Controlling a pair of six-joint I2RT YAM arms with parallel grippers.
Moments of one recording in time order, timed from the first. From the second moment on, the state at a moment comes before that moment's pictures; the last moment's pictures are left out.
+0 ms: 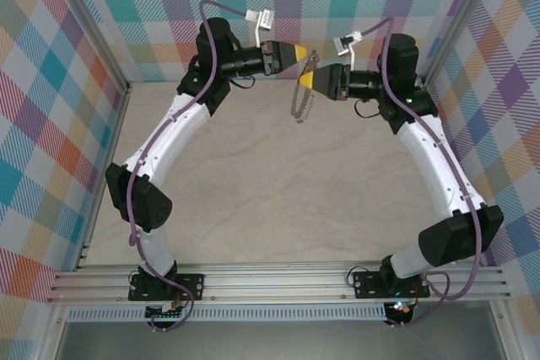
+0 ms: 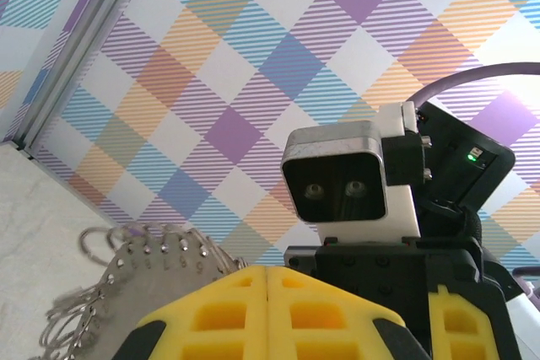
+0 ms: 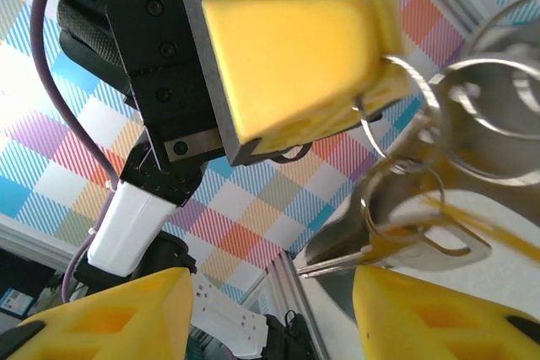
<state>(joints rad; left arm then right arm) -0.49 1.85 2.00 -0.05 0.87 -0.74 0.25 1.48 1.62 -0.33 -1.12 0.68</state>
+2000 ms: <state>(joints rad) -0.51 1.85 2.02 0.05 0.92 -0.82 0.20 1.52 1.64 0.05 -1.08 0.98</state>
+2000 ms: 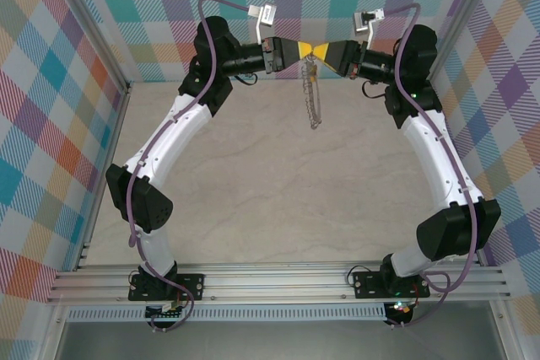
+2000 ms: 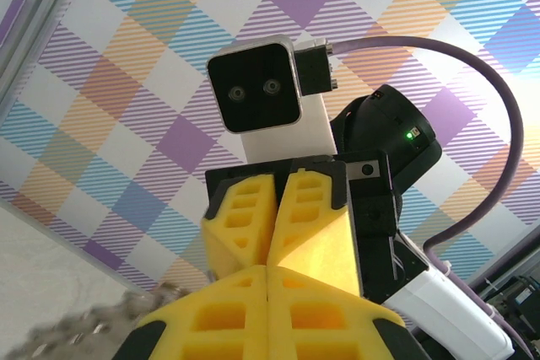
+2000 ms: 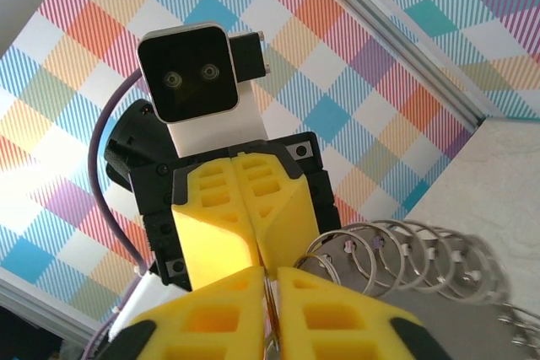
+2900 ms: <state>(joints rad) -0.51 1.85 2.09 -0.29 0.80 -0.60 0.20 1.54 1.78 -0.48 -1.04 0.63</state>
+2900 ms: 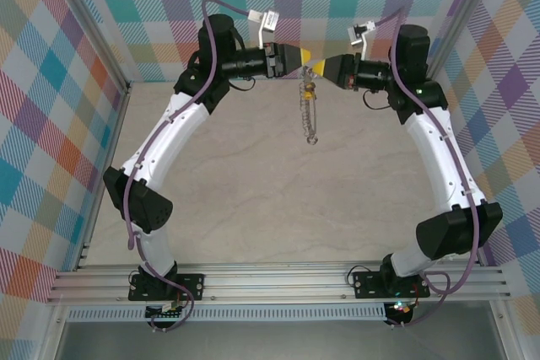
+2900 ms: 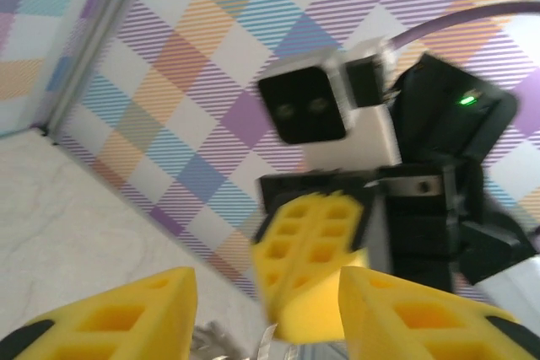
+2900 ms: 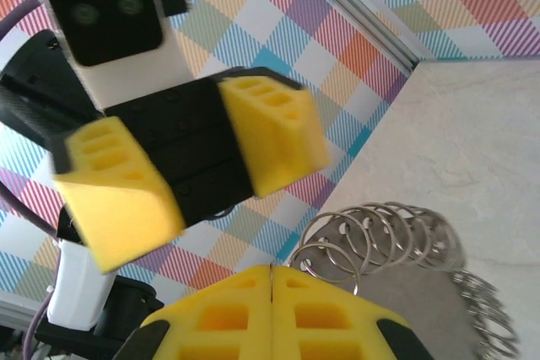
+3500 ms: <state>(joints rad) -0.51 1.85 2.17 -0.56 0.52 -0.48 0.18 1.70 1.98 -0.64 -1.07 0.46</state>
